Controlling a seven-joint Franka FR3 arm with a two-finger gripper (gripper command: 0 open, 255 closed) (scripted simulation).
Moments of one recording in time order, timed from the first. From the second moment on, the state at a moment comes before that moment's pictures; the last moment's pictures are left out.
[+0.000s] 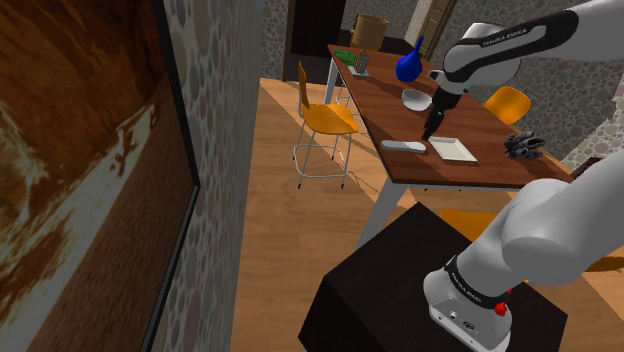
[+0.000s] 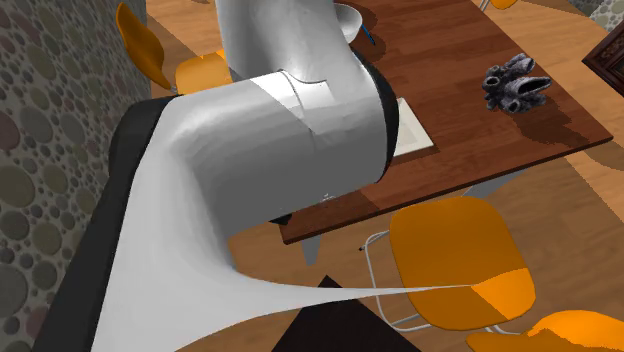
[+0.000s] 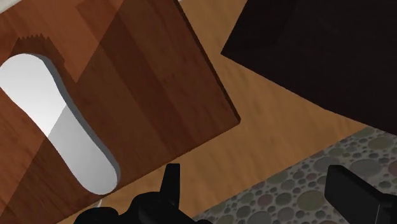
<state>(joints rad) 0.13 -0.25 -0.79 -2.39 -0.19 2.19 -0.97</state>
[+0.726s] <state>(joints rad) 0.02 0.37 -0.80 -2.07 0.36 2.30 -1.64</state>
